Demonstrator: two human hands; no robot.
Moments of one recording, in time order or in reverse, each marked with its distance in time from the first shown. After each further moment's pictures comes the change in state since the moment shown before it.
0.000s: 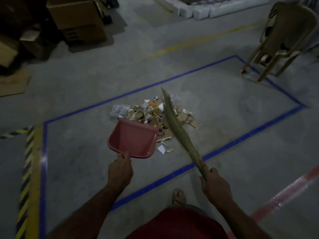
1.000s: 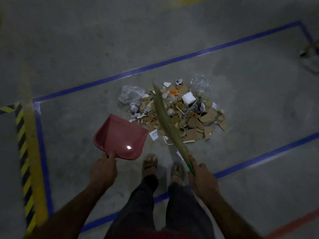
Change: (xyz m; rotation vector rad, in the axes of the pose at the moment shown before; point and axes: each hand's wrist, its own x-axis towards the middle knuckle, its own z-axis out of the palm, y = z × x) left_hand 0.354 -0.235 0.074 -0.015 -0.390 -0.122; right_hand 0.373 -0.286 0.065 -0.017 -0.424 -0.016
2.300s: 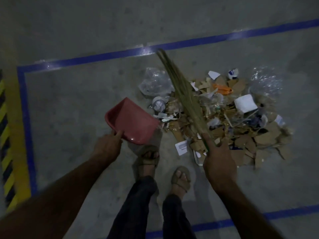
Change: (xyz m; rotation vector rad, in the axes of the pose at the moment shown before) left_hand 0.365 -0.162 0.199 -0.077 -0.158 0.037; right_hand 0.382 -0.147 0.119 -0.221 0.152 0.025
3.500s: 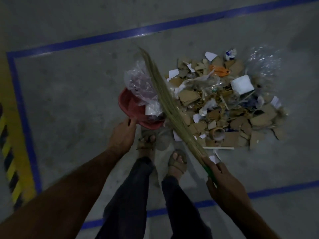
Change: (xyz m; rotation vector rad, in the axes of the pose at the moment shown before) left_hand -0.036 0.092 0.007 -0.158 0.086 0.059; right_hand -0.123 0.086 0.005 0.147 -0.277 -0.259
